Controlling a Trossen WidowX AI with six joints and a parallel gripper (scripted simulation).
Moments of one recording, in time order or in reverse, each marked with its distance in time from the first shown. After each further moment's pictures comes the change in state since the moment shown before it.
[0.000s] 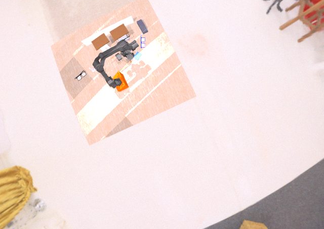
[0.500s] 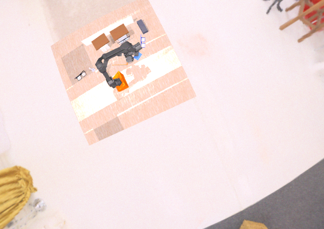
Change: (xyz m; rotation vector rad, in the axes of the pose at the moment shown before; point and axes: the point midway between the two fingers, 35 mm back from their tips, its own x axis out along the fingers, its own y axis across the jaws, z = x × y) arm -0.015 0.011 0.014 0.592 0.065 -0.020
